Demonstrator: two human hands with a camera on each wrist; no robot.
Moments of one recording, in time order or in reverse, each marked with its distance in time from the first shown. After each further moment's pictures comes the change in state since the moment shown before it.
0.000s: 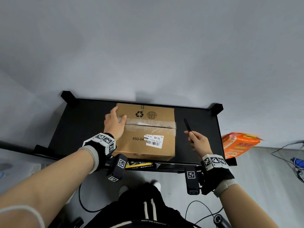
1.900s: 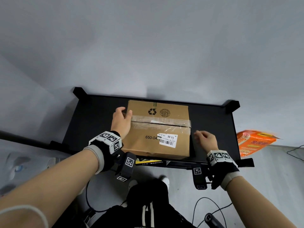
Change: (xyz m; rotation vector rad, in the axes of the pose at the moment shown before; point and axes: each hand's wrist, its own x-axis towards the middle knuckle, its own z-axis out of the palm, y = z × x) left_hand 0.003 -0.004 -0.018 -0.137 0.050 -0.038; right_hand 0.034 0.021 0.023 -0.273 0.122 0.027
